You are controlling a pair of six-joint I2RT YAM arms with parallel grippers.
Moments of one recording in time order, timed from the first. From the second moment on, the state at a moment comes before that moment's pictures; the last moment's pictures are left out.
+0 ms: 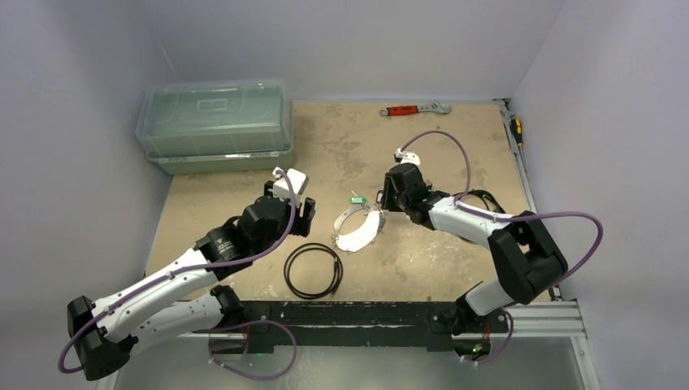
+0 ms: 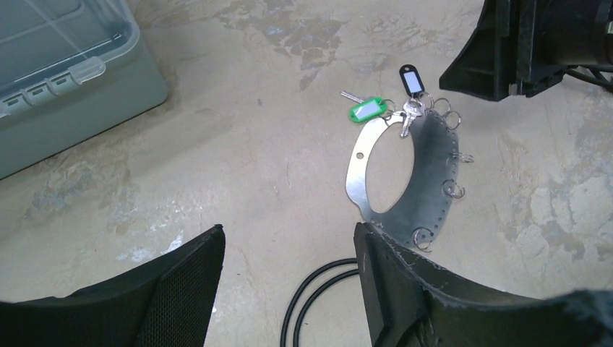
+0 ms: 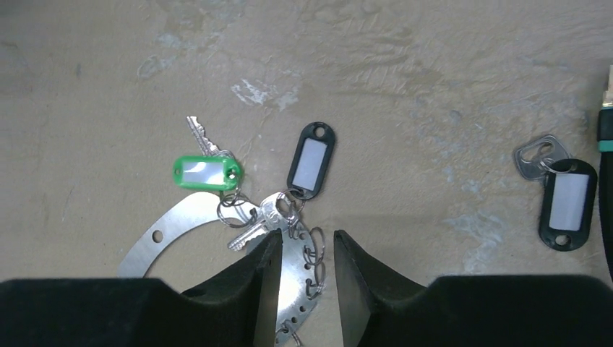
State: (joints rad) left arm -0.89 0.83 0.73 -0.33 -0.43 -0.20; right arm 0.59 1.51 0.80 -0.05 0.24 0.51
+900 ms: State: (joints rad) left arm -0.89 0.84 0.73 -0.34 -0.43 -0.19; right arm 0.47 1.64 0.75 0.09 -0.07 0.59
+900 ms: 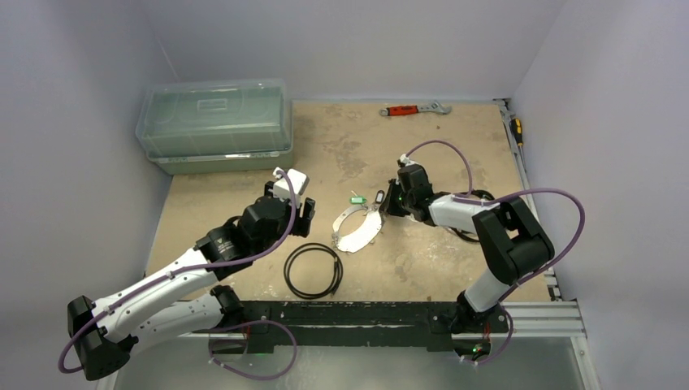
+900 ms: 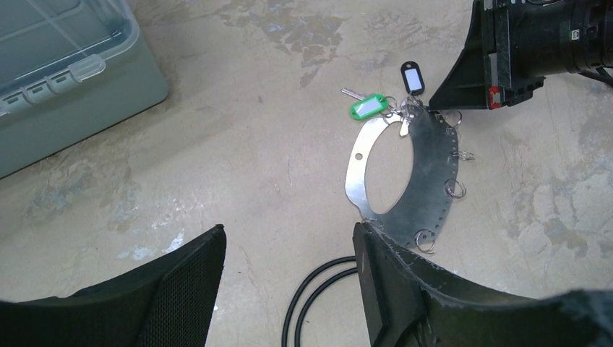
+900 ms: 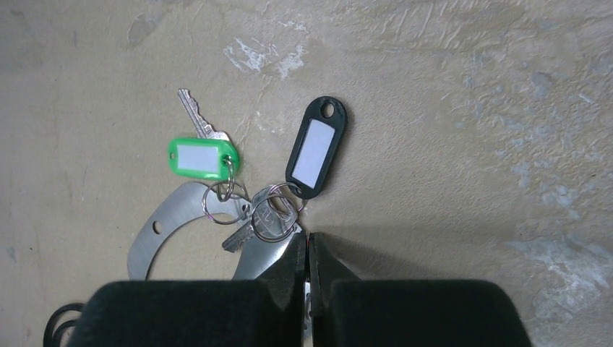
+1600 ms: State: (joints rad) left arm -0.89 0.69 0.69 -0.18 -0.22 -0.12; right arm 0.52 1.33 1.00 -0.22 -0.34 0.24
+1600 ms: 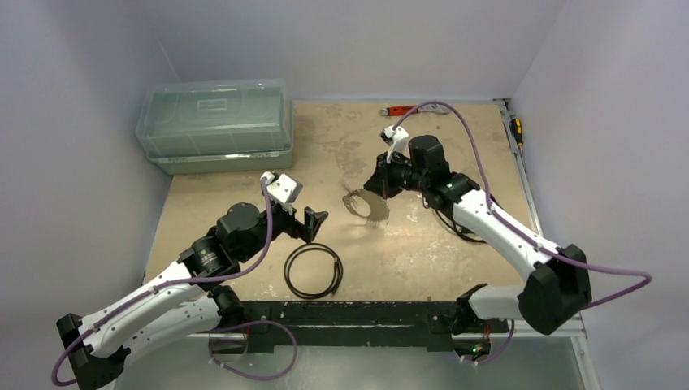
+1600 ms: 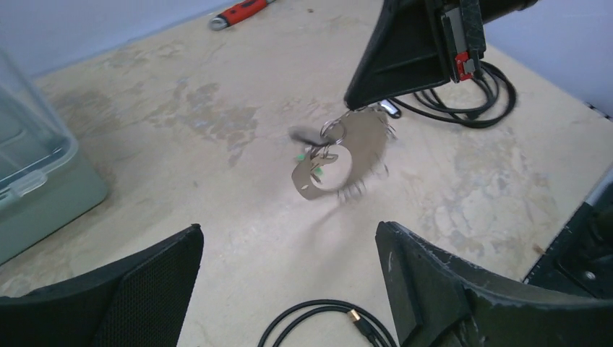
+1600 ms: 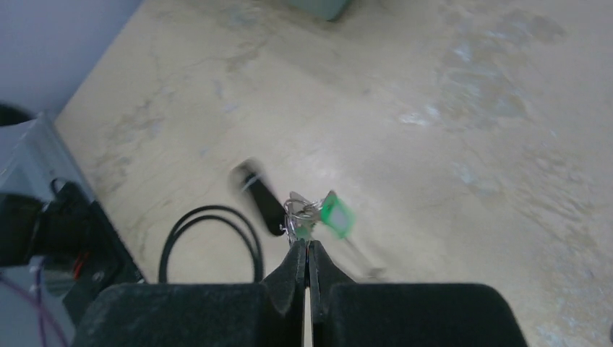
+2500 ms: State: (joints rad) left arm -0.89 0.81 0.66 0.13 0.26 0.17; right arm 0.74 1.15 1.07 -0.33 -0.60 0.08
